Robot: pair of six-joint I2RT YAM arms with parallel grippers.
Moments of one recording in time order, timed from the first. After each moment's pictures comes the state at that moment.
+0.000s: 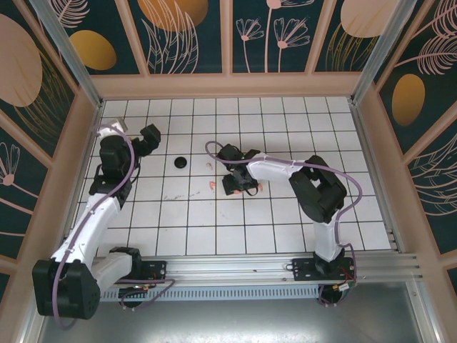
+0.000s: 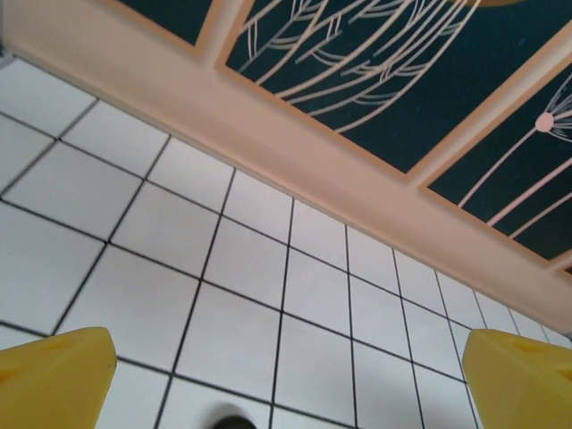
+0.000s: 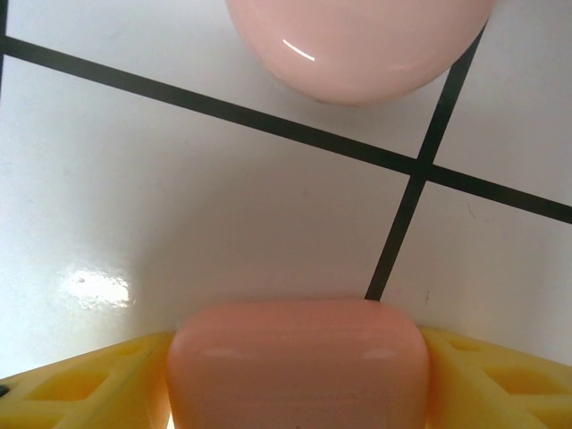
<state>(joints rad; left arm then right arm) -0.10 1.03 0.69 0.05 0.02 -0.61 0.81 1.96 1.31 -0.68 0.09 0.44</state>
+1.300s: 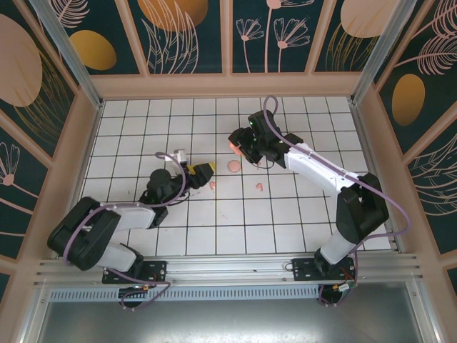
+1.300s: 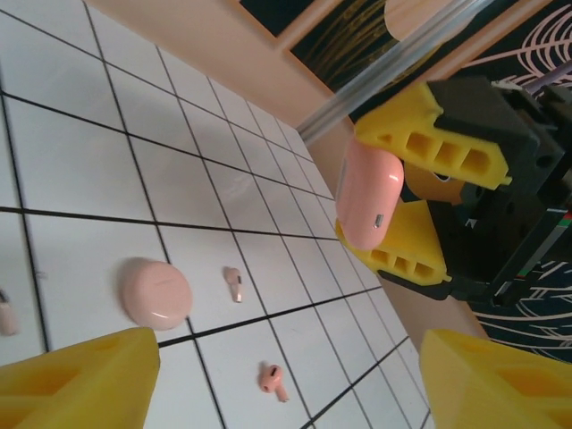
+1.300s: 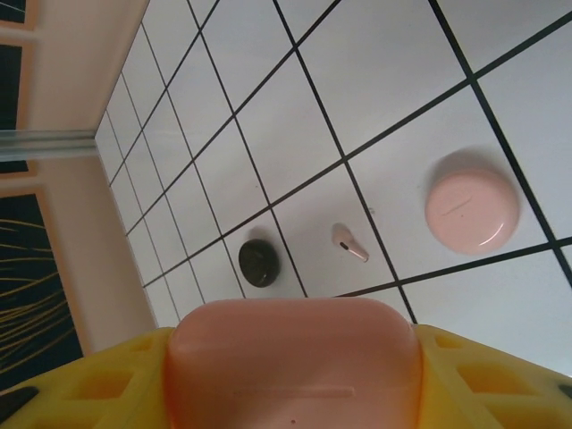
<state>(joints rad) -0.55 1.46 0.36 1.02 0.29 -0.85 0.62 1.62 1.27 -0.39 -0.15 1.25</state>
